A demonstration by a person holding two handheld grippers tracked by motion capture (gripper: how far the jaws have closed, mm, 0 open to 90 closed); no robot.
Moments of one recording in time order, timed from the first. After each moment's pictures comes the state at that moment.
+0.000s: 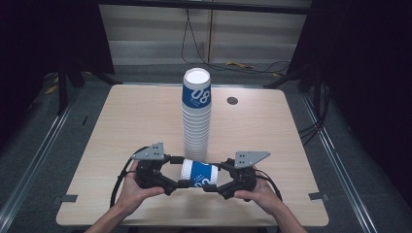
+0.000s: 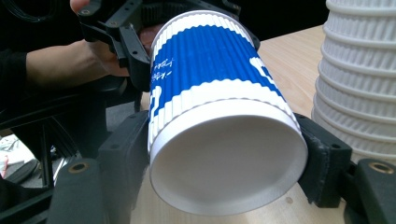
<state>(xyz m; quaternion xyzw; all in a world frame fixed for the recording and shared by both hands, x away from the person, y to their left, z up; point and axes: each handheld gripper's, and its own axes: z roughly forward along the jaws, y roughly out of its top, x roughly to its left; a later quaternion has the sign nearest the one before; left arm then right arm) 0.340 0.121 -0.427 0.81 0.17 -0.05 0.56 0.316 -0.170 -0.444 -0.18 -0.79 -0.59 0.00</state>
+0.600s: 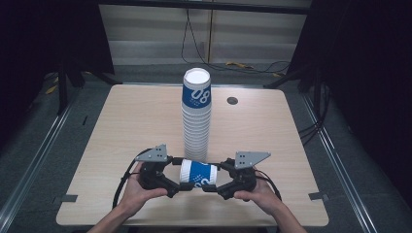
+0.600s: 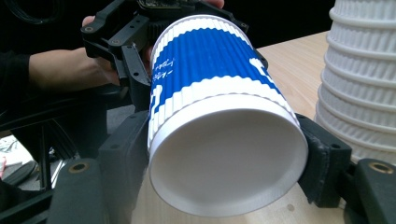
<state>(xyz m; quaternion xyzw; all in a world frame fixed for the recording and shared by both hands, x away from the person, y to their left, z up) 0.337 0.115 -0.436 0.80 0.16 -0.05 0.58 0.315 -0.168 -0.442 -0.17 -0.79 -0.60 0.00</state>
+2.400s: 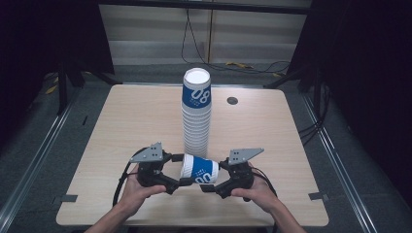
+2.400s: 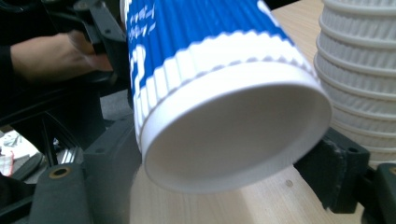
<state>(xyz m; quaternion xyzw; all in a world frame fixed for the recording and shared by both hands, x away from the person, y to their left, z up) 0.338 0.123 -0.430 0.78 0.16 -0.01 0.60 0.323 -0.161 -0.445 -0.21 -0.81 -0.54 0.02</state>
